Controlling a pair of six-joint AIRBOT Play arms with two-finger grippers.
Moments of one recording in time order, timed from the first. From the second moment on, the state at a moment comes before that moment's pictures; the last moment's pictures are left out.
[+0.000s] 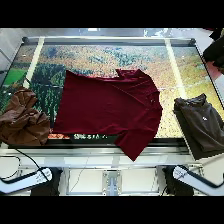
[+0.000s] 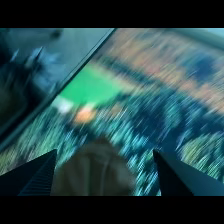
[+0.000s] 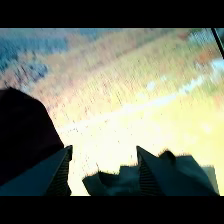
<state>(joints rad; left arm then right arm) 0.46 -1.24 1.62 1.72 -0.97 -1.72 -0.54 -1.11 1.68 -1.30 1.35 1.37</state>
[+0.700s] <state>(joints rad) 0.65 -0.63 0.25 0.90 -0.91 -1.85 -0.79 -0.70 0.27 -0.73 1.19 1.26</state>
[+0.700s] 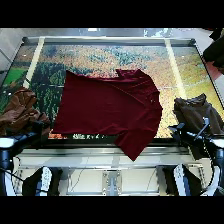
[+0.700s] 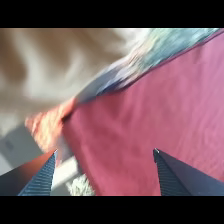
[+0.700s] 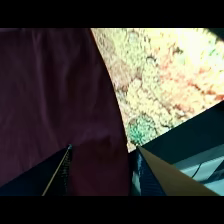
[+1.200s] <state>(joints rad) 0.59 -0.70 0.13 0.70 -0.71 -1.82 -0.66 -0.83 0.25 -0.64 1.06 1.17</state>
